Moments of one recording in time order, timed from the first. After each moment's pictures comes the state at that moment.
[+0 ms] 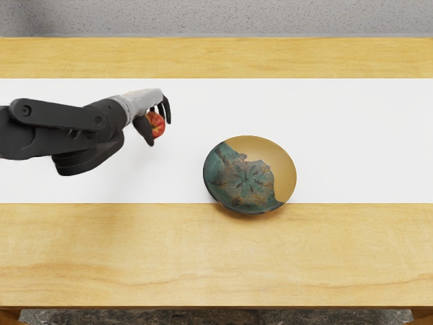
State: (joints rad) left arm -1.69 0.34 0.66 -1.38 0.55 0.41 0.29; right arm -0.05 0.00 -0.04 0.26 0.09 -0.02 0.02
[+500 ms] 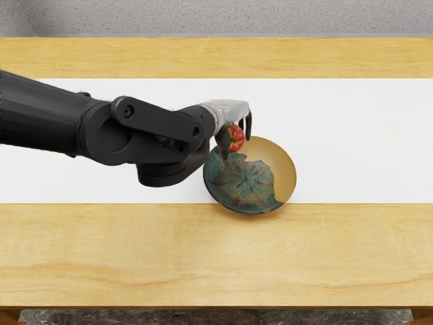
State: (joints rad) left arm -1.89 0.00 0.66 -1.41 0.32 0.42 0.33; right arm -0.05 0.00 -0.04 0.26 0.09 -0.02 0.02
